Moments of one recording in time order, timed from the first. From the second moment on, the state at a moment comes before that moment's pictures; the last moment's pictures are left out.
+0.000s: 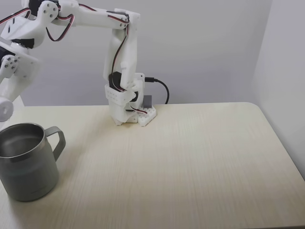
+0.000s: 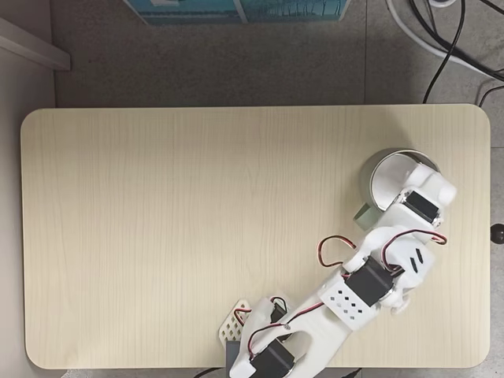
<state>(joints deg) 38.1 74.9 89.7 62.0 -9.8</state>
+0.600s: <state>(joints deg) 37.4 73.2 84.9 60.2 -10.9</state>
